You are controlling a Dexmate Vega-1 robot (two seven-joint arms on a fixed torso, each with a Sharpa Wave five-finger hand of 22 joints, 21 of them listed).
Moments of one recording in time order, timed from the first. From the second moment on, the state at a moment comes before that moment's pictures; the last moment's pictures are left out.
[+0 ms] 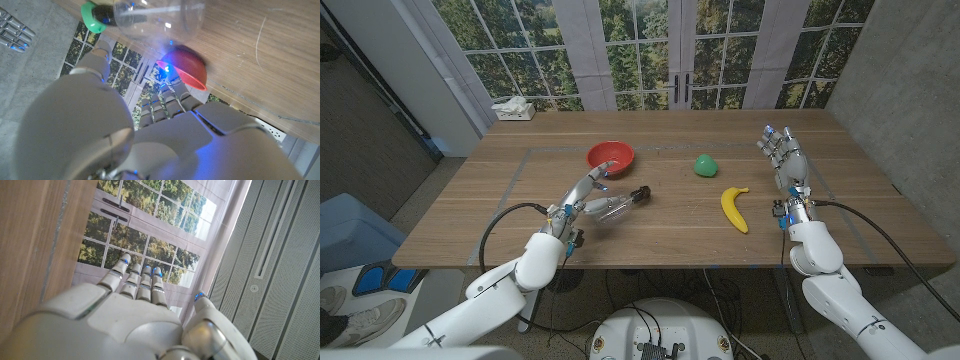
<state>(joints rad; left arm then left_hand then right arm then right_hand) 1.34 0.82 0.37 -2.03 0.12 0.03 0.47 0.94 -0.10 0.41 -0.15 0.19 0.06 -0.03 0.18 0.21 0.07 -0.05 0.19 0.22 0.16 -0.04 0.27 0.18 0.11 -0.04 1.03 0.17 -1.24 -0.51 -0.20 -1.59 0.43 0.69 -0.17 0.14 0.12 0.37 0.03 0.19 0.29 0.04 0.20 0.19 0.23 0.01 0.20 0.21 0.14 -0.01 0.25 0.35 0.29 0.06 0.20 0.17</state>
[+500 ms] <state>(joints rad) 1.37 0.81 0.34 -2.03 0.13 0.00 0.48 0.81 -0.09 0.32 -0.12 0.17 -0.08 -0.08 0.19 0.20 -0.06 -0.04 0.18 0.21 0.05 -0.04 0.20 0.18 0.04 -0.03 0.92 0.17 -1.23 -0.51 -0.20 -1.60 0.42 0.67 -0.18 0.14 0.12 0.37 0.03 0.19 0.29 0.04 0.20 0.19 0.23 0.01 0.20 0.21 0.14 -0.01 0.25 0.34 0.29 0.06 0.20 0.17</state>
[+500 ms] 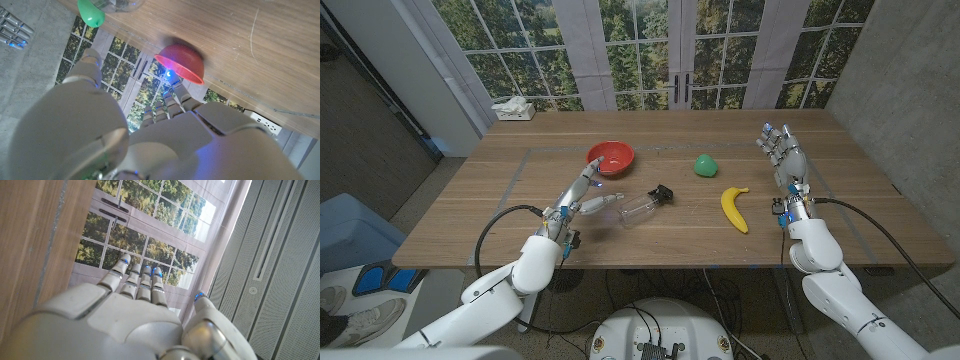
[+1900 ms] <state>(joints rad) 1.33 0.63 0.23 -1.88 -0.23 -0.34 0.37 0.30 0.17 0.29 0.10 0.24 -0.05 -0.09 0.19 0.17 -0.17 -0.09 0.19 0.17 -0.17 -0.03 0.19 0.18 -0.17 -0.02 0.56 0.17 -1.18 -0.54 -0.24 -1.60 0.51 0.58 -0.12 0.11 0.07 0.33 0.00 0.19 0.23 0.04 0.18 0.19 0.19 0.02 0.19 0.20 0.07 -0.02 0.21 0.32 0.26 0.04 0.19 0.17</state>
